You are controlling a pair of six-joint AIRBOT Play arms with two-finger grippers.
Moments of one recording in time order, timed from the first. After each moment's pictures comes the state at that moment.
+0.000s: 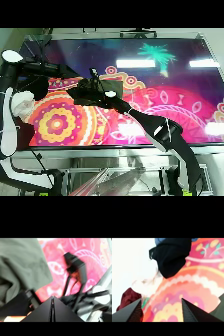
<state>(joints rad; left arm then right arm) 0.07 -1.64 1.69 0.62 -1.44 -1.10 0.72 -2.07 1.74 0.35 0.44 0.41</state>
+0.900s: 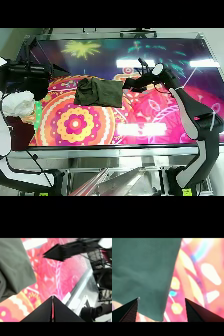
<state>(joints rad) 0.18 -1.62 1.64 0.42 -1.56 -1.06 0.20 -1.90 1.67 -0.91 1.09 1.51</state>
